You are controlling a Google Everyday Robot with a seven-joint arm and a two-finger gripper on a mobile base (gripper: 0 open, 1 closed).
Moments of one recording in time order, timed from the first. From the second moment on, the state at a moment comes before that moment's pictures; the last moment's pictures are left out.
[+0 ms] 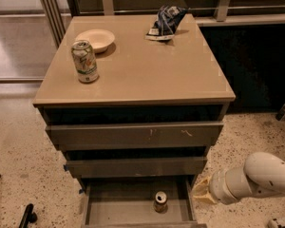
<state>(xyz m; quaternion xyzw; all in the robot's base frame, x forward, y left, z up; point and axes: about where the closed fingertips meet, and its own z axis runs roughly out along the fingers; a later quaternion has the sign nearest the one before) 0.405 -0.194 0.518 -0.55 0.78 0.19 0.22</state>
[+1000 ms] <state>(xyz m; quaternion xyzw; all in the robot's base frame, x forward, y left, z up) 0.429 -0.190 0.346 -0.52 0.77 0.24 0.28</state>
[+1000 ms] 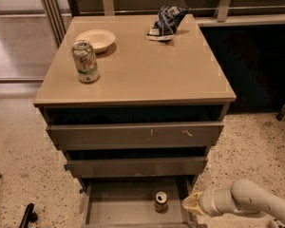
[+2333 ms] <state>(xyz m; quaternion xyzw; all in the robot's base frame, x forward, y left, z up) 0.446 -0.172 0.297 -0.52 0.75 0.24 0.33</state>
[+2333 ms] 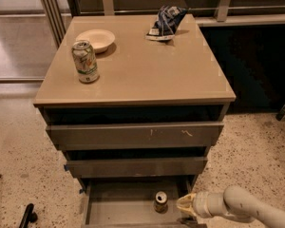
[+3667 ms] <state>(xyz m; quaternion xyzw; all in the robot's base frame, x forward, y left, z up) 0.465 -0.126 0.224 -0.54 0.72 0.26 0.35</state>
